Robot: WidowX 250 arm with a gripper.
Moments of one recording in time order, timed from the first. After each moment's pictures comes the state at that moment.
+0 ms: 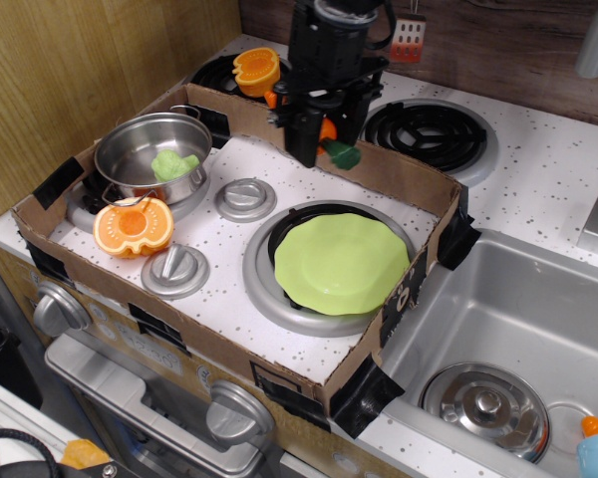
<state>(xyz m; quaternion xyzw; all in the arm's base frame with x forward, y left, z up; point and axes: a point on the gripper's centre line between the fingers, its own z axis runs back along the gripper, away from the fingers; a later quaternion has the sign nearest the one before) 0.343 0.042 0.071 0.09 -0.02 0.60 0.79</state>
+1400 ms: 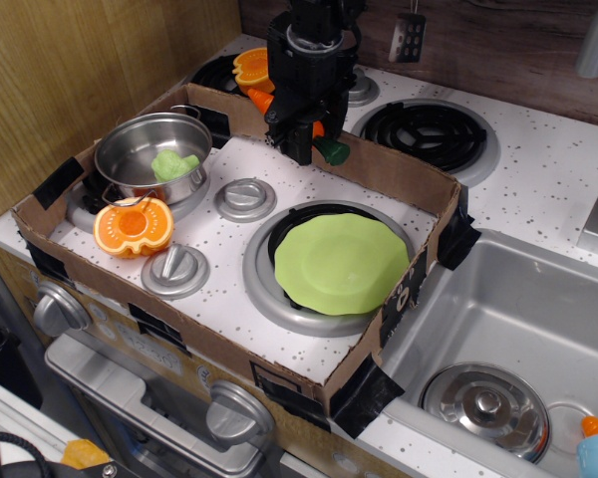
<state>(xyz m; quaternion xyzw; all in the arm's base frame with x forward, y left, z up) 0.378 0.076 0.045 0.01 -0.12 0.64 0.76</state>
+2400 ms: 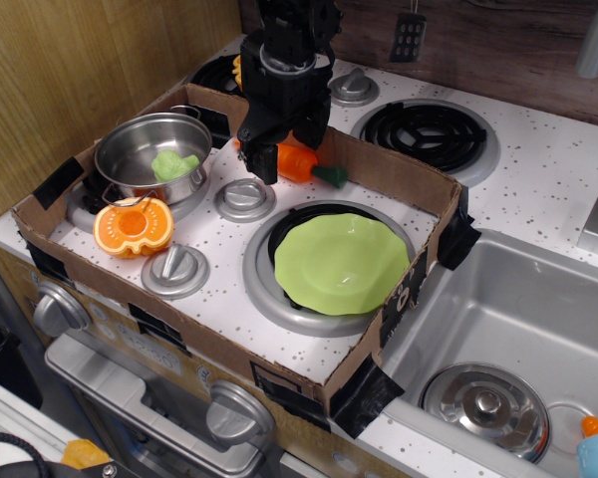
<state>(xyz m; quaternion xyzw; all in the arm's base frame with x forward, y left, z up) 0.360 0.088 0.039 0.02 -0.15 0.64 0.76</state>
